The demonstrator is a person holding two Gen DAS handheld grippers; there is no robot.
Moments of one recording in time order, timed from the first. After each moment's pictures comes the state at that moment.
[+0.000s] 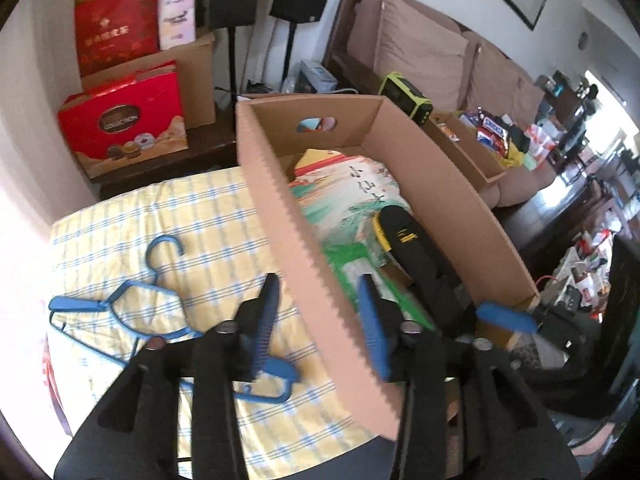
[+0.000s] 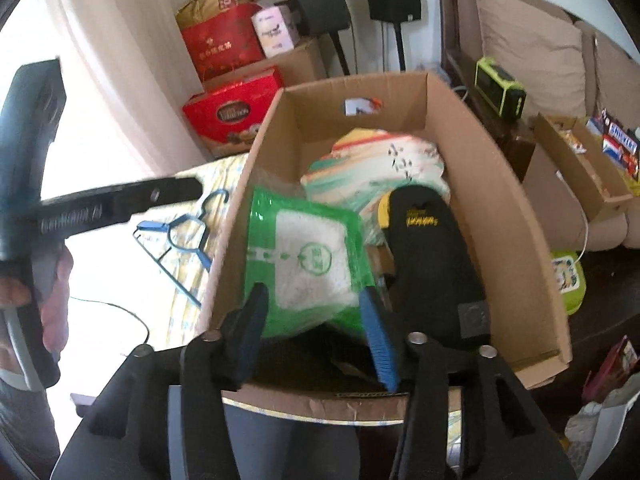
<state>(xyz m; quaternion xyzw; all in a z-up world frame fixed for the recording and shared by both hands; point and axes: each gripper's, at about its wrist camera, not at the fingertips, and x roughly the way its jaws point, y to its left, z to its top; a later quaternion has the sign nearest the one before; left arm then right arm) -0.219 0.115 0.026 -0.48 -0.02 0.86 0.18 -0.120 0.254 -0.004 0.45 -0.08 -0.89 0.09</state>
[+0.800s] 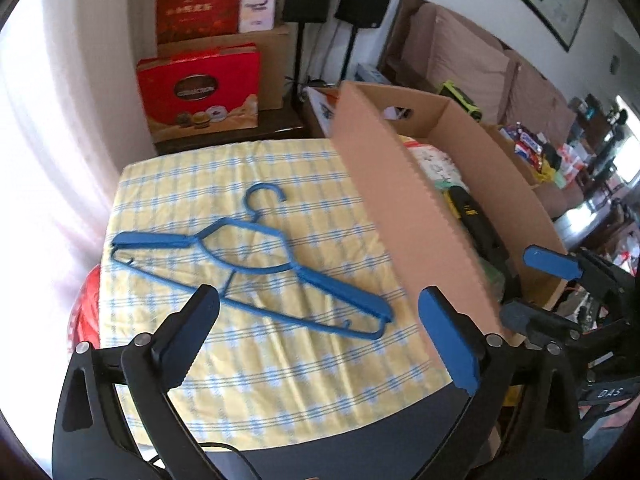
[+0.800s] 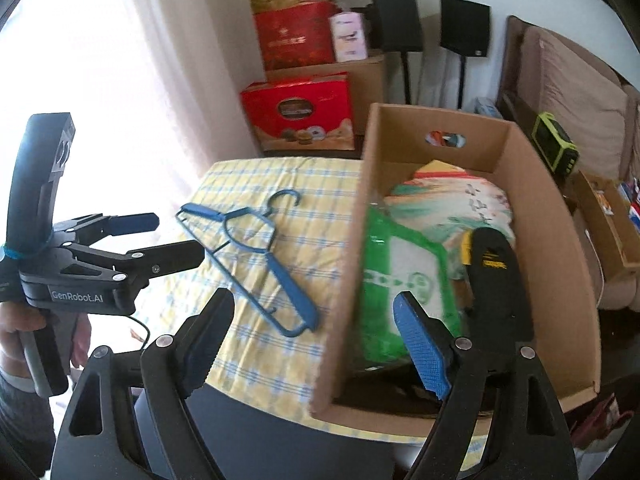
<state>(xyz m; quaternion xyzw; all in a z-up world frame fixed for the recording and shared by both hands) -0.172 0.010 0.004 -0.48 -0.04 0.87 0.11 -0.122 0.160 0.009 0.43 -0.01 -0.88 0.17</state>
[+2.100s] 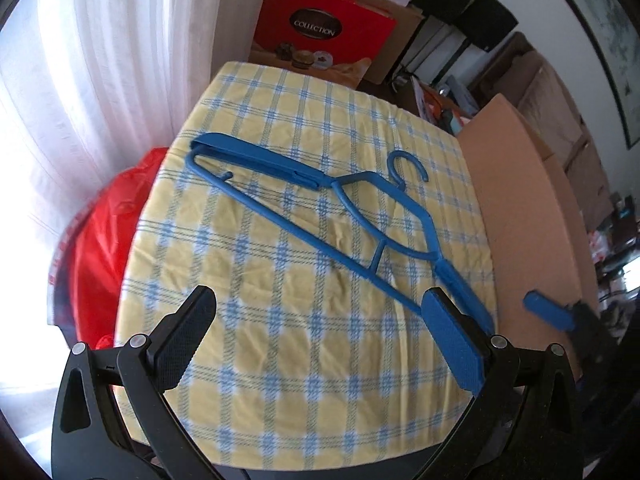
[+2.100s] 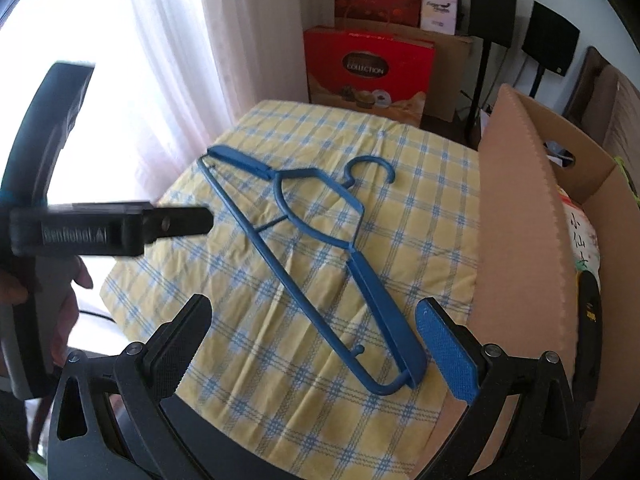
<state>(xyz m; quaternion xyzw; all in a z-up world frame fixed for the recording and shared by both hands) -0.192 -0.112 -0.092 -0.52 -0.19 0.83 0.02 -0.169 0.041 -0.077 0.47 0.10 -0.85 0.22</state>
